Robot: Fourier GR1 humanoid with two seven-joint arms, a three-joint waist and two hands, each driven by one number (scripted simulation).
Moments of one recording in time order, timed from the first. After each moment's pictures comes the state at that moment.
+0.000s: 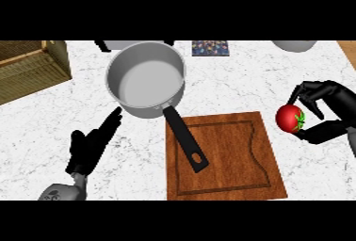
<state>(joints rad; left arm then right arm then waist) -0.07 0.18 -0.14 -1.41 0.06 -0.09 0.13 -0.42 -0.56 0.01 -1.13 0.12 0.42 -0.64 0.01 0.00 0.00</state>
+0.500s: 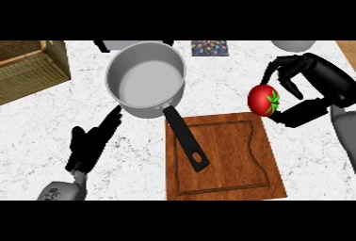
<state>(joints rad) -0.08 0.18 -0.13 -1.40 0.05 -0.10 0.15 -0.55 -0.48 0.06 -1.40 0.16 0.42 -0.29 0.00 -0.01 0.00</state>
